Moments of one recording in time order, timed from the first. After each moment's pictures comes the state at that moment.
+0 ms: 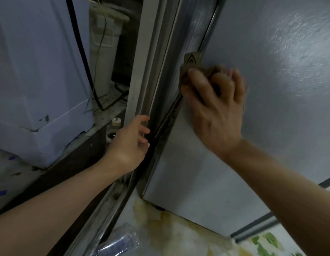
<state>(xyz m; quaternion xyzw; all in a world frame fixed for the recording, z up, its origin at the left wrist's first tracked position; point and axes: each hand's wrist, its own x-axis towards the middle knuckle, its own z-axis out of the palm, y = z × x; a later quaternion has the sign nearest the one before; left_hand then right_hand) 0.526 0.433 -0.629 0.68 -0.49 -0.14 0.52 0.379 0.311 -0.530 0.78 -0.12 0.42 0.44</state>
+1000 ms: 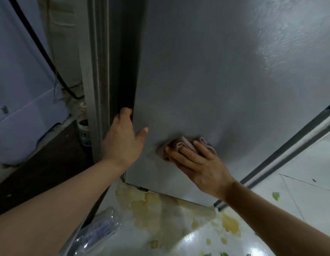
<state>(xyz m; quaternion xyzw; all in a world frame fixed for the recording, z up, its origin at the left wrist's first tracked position) 0.455 0.401 -0.649 0.74 -0.45 -0.08 0.49 0.229 0.309 -0.661 0.89 -0.05 0.10 0.44</state>
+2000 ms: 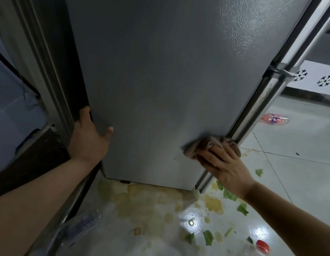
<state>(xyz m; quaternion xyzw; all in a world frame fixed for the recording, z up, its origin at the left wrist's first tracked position) 0.438 0.399 -0.666 0.77 -0.41 -0.08 0.48 0.092 0.288 -0.683 0.89 -0.15 0.13 0.41</state>
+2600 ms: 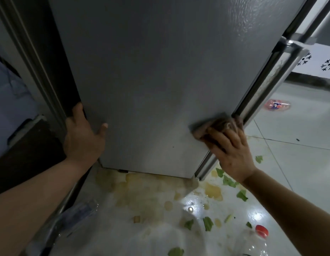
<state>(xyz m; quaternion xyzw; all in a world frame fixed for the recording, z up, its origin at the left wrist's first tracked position) 0.436 0.398 -0.698 0.78 -0.41 -0.07 0.47 0.084 0.269 -0.701 0.86 -0.19 0.27 0.39</state>
